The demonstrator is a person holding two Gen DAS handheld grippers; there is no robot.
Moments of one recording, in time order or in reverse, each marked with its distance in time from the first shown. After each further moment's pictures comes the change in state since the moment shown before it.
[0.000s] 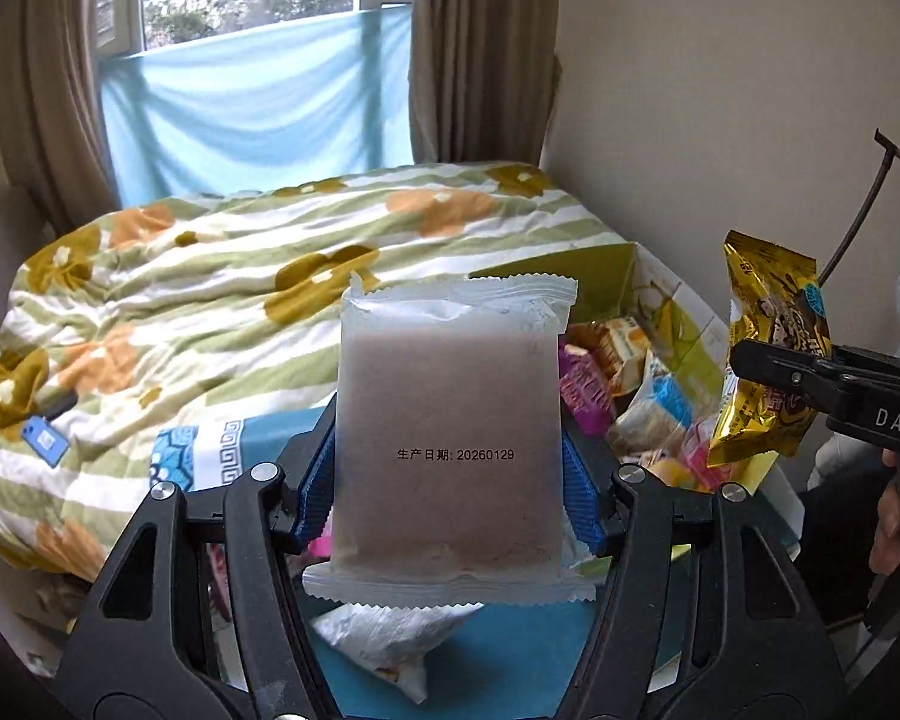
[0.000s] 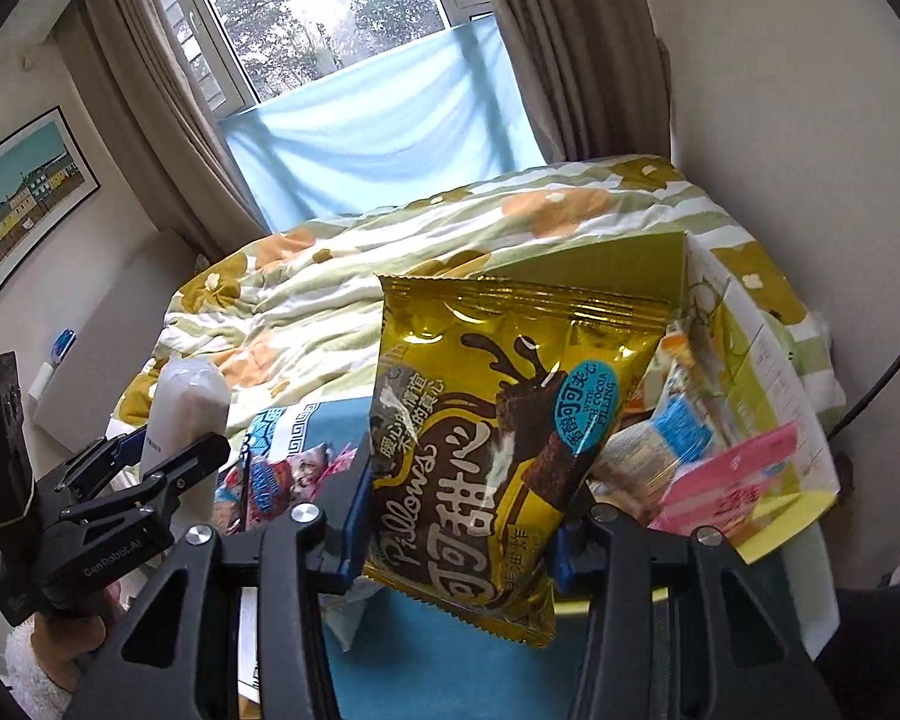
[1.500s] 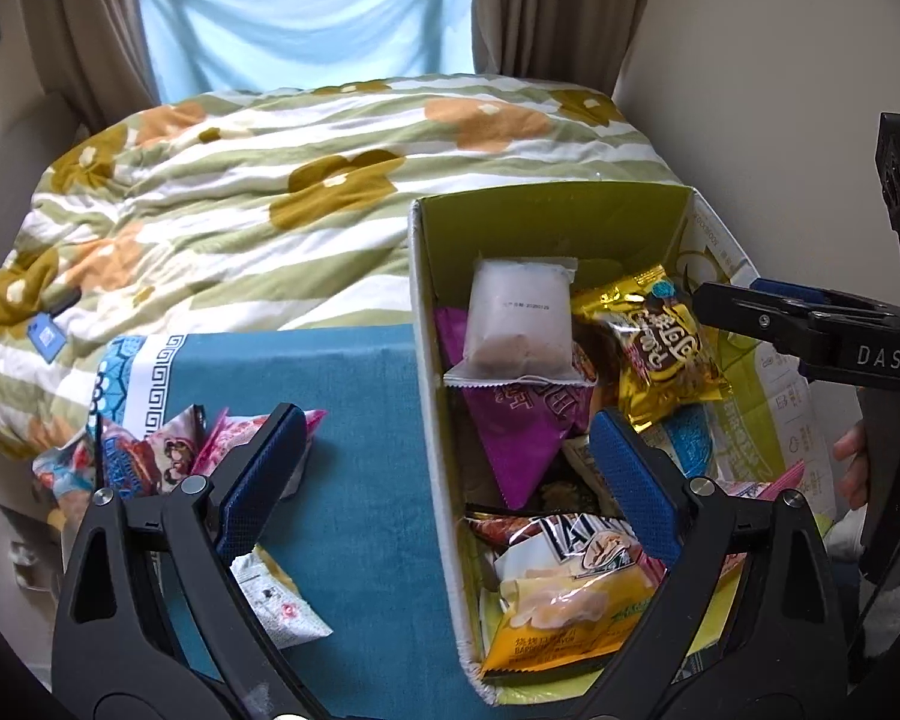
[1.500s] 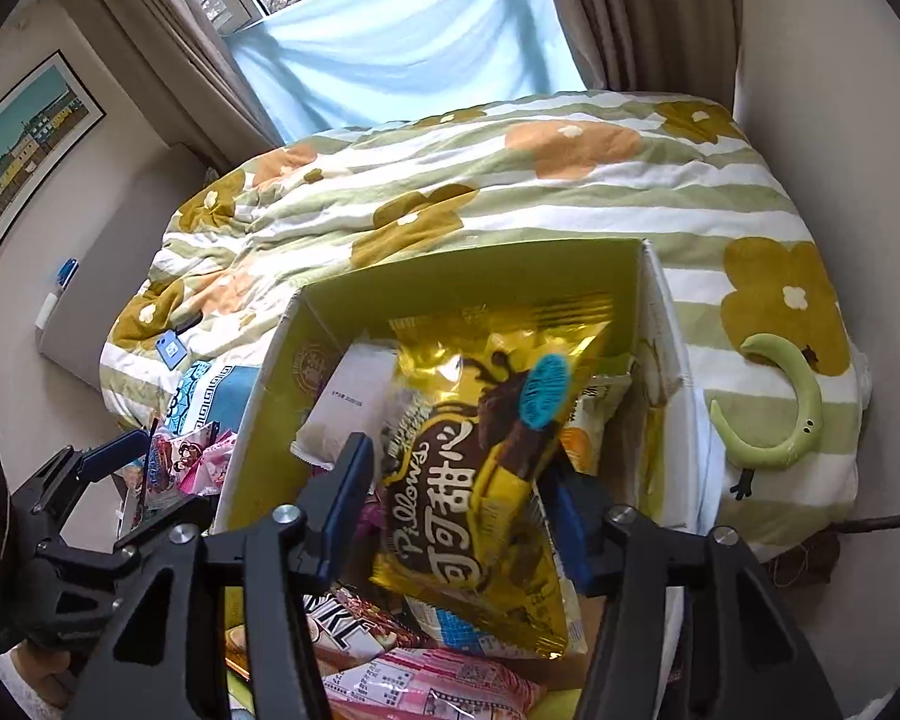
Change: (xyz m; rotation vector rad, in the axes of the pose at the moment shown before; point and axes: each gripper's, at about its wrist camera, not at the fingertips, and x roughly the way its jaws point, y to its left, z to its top) left arm 0.105 -0.066 0.003 -0.174 0.221 0.167; right arm 0.128 -0.144 0.095 -0.138 0.262 0.143
